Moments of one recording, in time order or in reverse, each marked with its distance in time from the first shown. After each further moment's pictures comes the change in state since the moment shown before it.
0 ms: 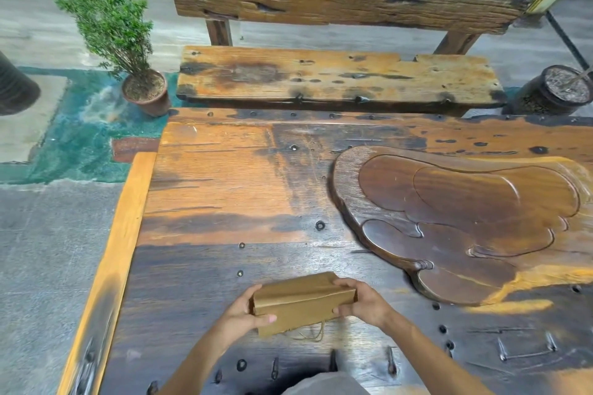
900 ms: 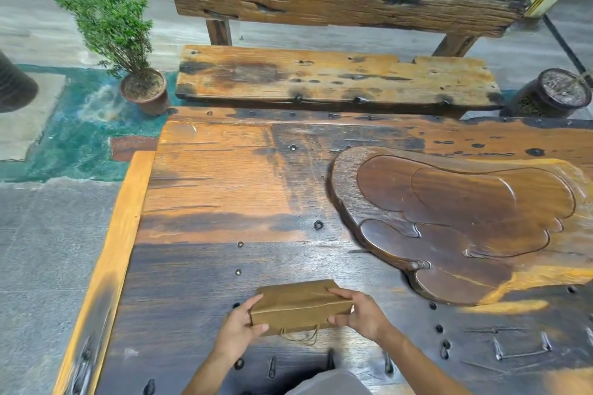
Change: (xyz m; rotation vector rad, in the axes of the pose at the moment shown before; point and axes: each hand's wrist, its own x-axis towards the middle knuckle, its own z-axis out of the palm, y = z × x) left_hand -0.021 -0.010 0.029 0.045 0.224 0.123; right_hand -0.003 0.023 0.019 -0.142 0.051 -0.109
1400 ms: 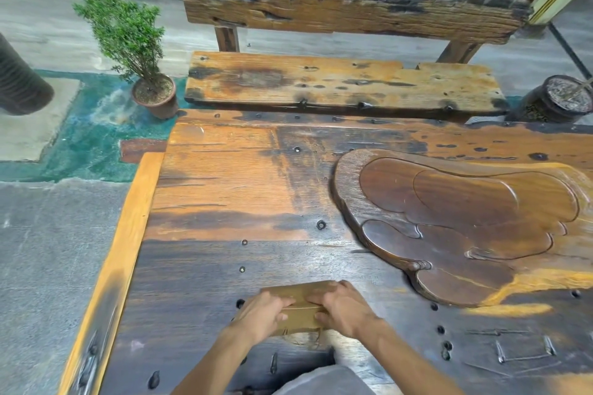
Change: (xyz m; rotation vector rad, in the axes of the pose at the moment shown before) left_hand 0.006 0.041 0.013 0.931 -0.168 0.383; right_hand -0.018 -0.073 0.005 -0.796 -0.040 -0.392
